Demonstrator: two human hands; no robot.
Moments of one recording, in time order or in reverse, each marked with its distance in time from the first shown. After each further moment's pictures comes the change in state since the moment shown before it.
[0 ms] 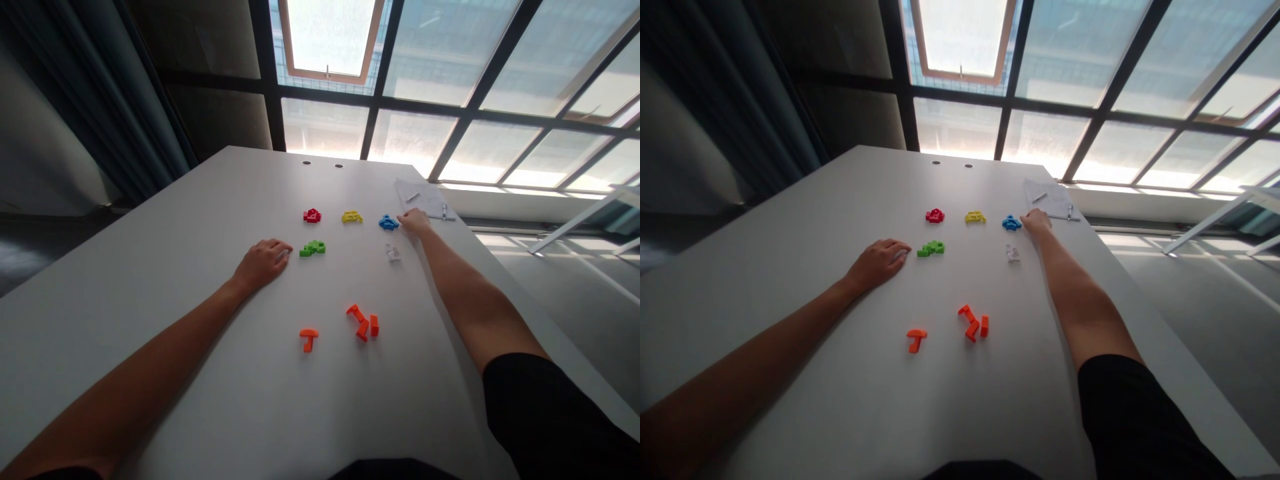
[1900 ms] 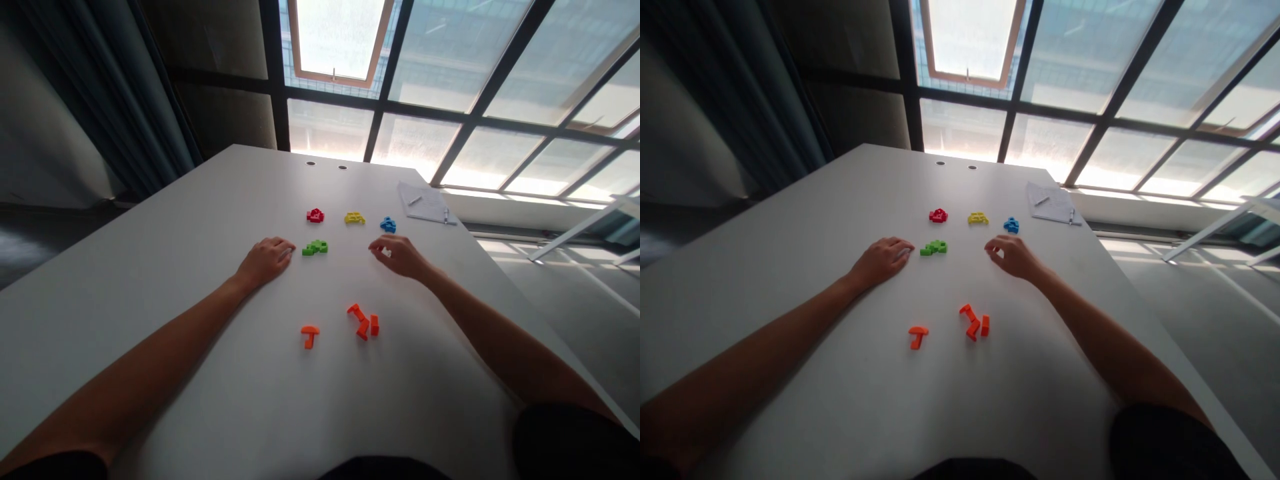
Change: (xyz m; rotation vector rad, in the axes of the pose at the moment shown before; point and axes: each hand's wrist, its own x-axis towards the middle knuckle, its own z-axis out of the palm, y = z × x) left_hand 0.002 0.001 0.003 0.000 0.001 0.002; right_hand -0.177 -0.041 -0.028 0.330 -0.019 -0.944
